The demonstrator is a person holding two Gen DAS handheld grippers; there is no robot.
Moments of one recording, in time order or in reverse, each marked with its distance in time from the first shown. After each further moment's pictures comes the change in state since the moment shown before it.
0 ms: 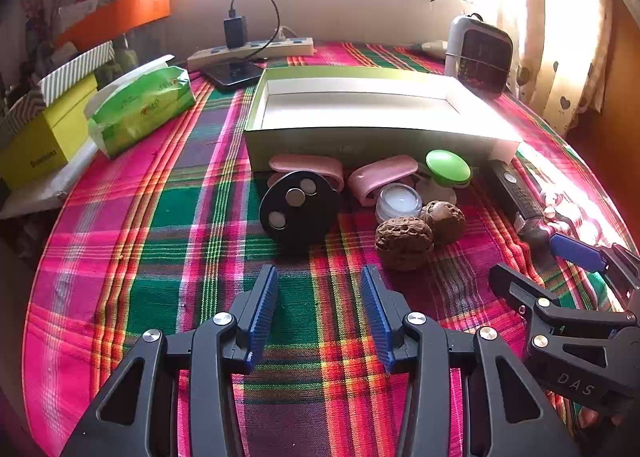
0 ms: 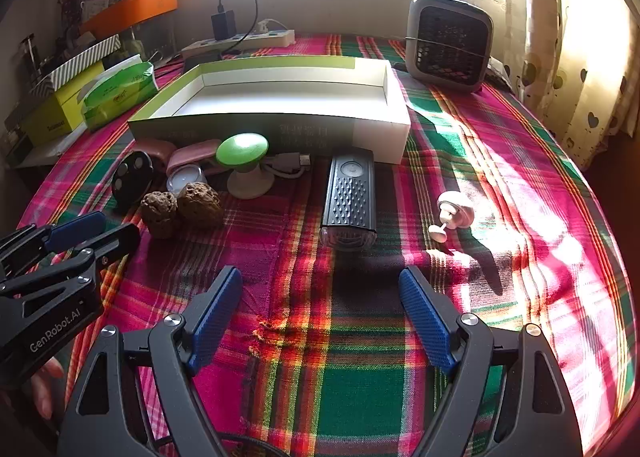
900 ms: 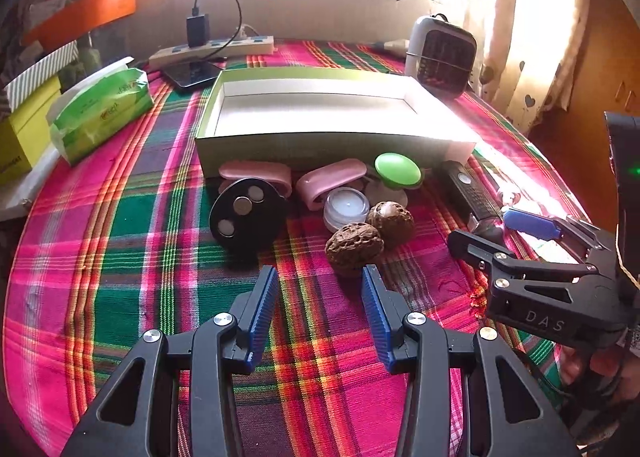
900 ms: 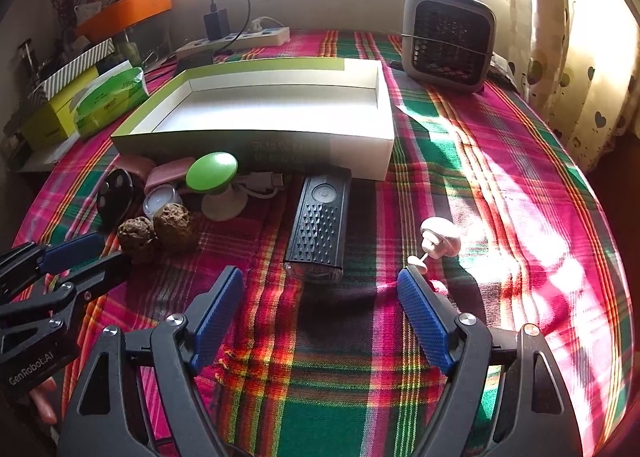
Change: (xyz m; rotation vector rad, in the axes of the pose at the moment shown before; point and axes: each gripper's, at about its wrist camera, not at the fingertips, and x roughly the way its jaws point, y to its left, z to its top) left arm -0.004 -0.012 0.007 0.021 0.018 -0.156; right arm 0.010 -0.019 0.020 -0.003 0.019 0.016
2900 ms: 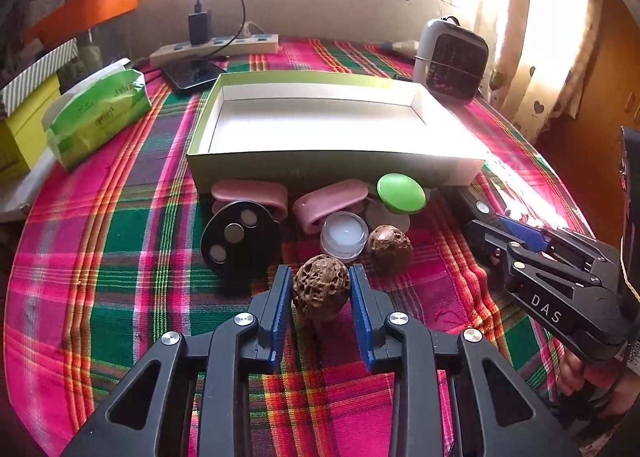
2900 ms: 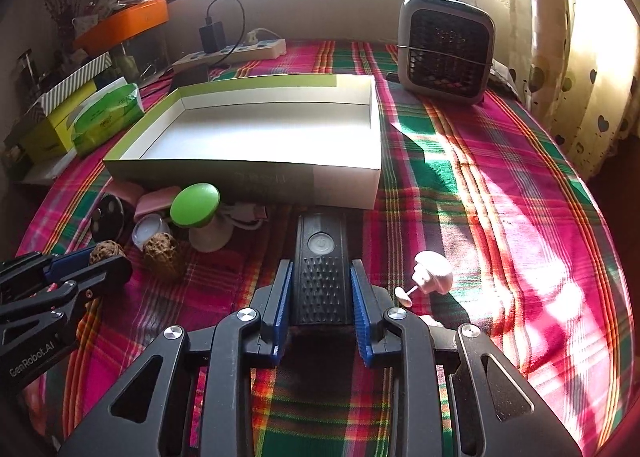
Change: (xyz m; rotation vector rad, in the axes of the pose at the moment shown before) left arm 0.008 -0.004 0.019 -0.026 0.023 0.021; right arm 0.002 -0.012 0.011 0.012 -0.036 0.033
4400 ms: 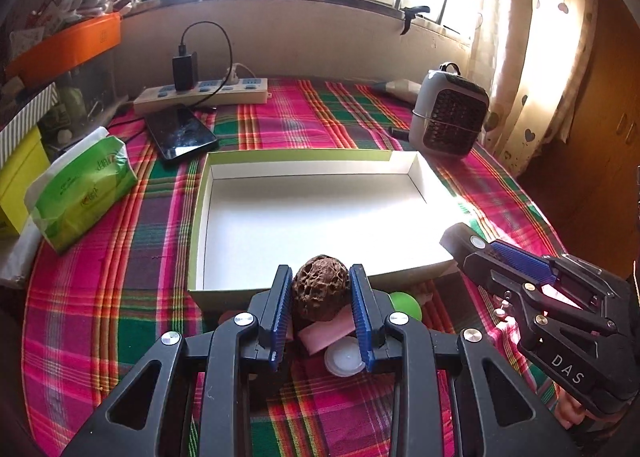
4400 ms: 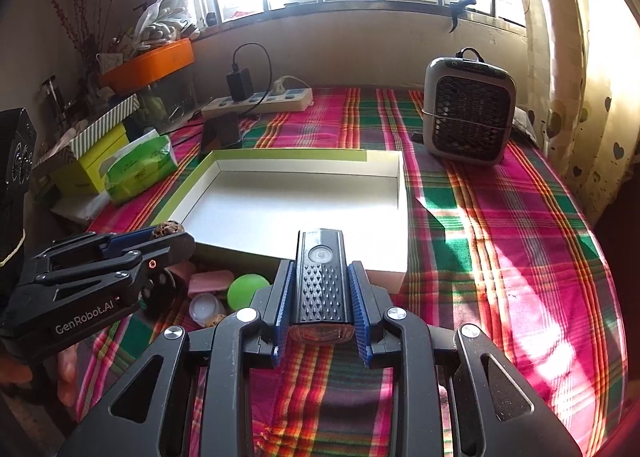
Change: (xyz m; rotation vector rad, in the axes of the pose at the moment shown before) left arm 0.002 0.009 0.073 0.014 -0.071 -0.049; right arm -0.021 0.012 0.051 -0.005 -0.097 0.092
